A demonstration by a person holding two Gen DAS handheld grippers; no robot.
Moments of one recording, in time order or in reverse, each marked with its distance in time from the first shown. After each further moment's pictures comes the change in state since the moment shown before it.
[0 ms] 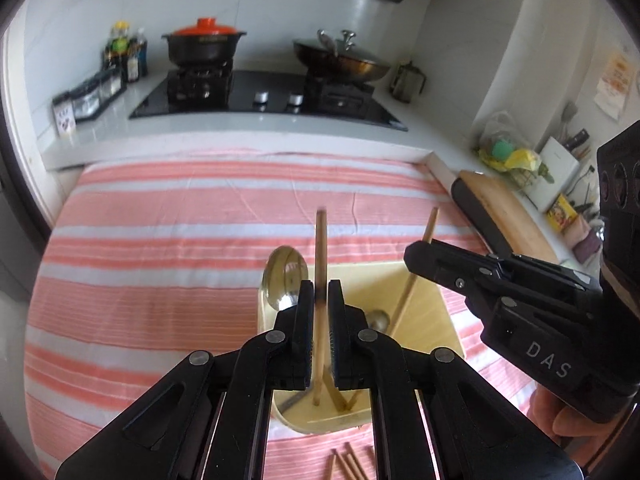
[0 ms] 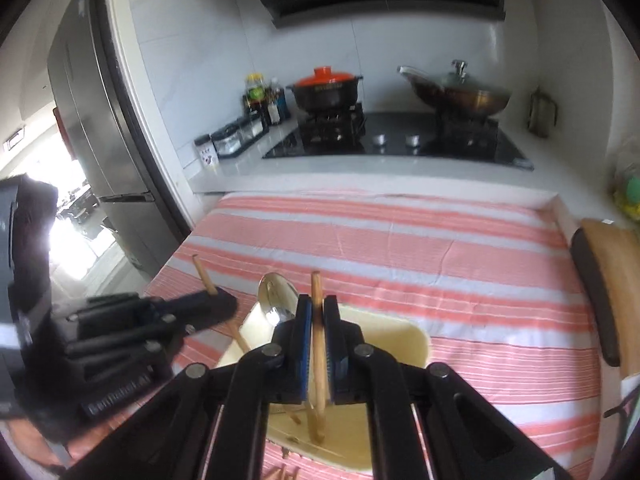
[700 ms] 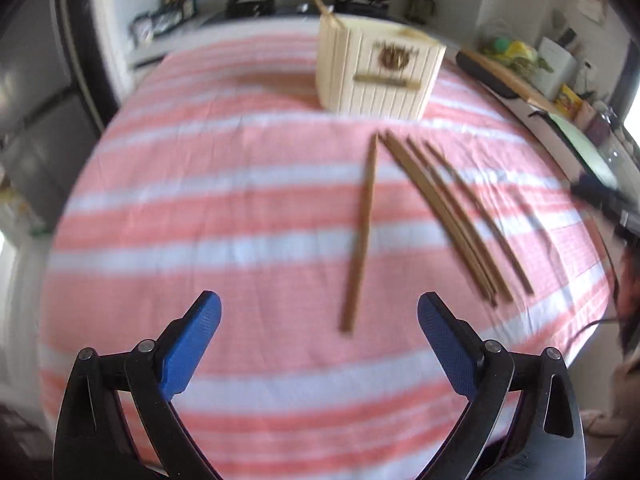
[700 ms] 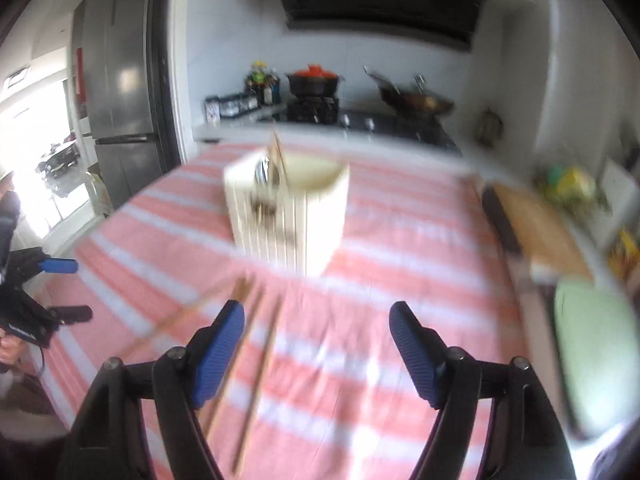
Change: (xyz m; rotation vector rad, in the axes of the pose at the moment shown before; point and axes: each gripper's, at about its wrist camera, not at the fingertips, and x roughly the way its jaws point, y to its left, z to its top) left arm -0.128 0.014 -0.319 0.027 0.160 0.163; right arm -0.163 -0.013 -0.286 -0.098 -0.034 -0.213
